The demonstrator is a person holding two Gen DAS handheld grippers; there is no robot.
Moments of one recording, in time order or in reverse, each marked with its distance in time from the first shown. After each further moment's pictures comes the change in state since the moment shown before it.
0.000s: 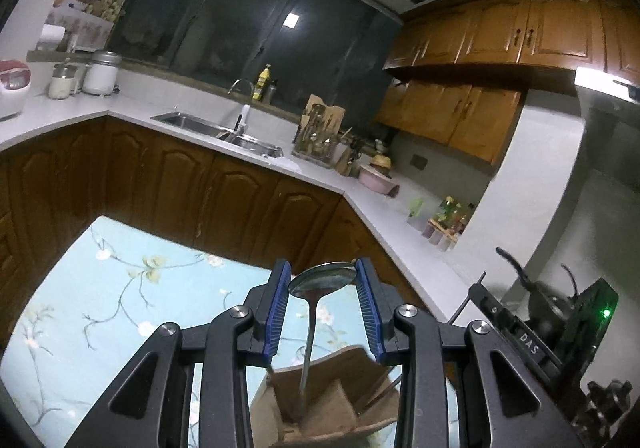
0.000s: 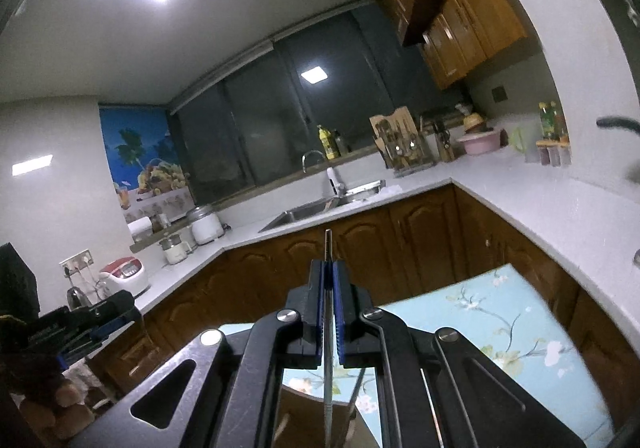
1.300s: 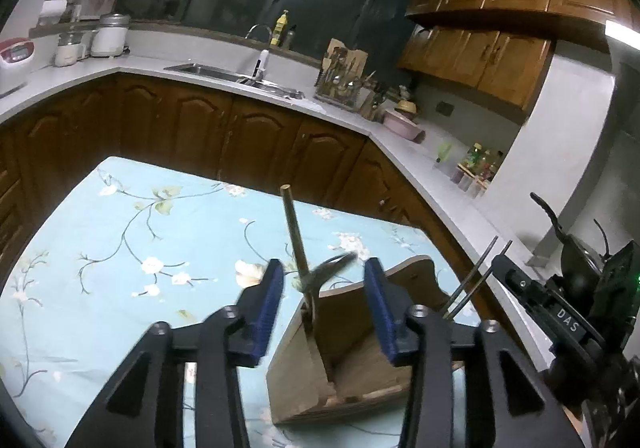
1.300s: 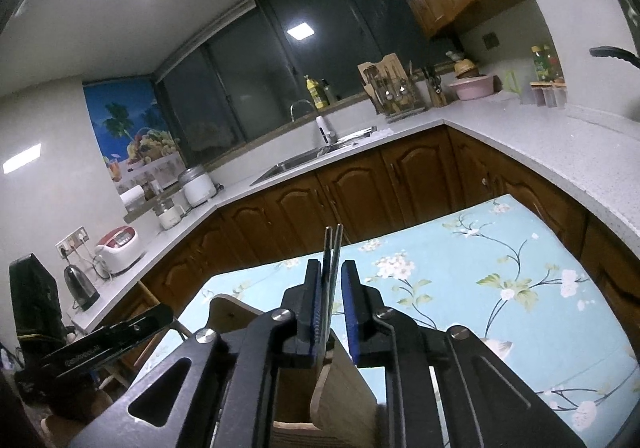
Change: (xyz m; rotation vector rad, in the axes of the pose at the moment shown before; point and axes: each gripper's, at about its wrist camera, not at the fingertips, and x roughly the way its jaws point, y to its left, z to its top) left arm 0.057 0.005 -0.018 0.005 0.158 0.069; right arm 0.023 -0.019 -0.048 0.051 0.171 -0.015
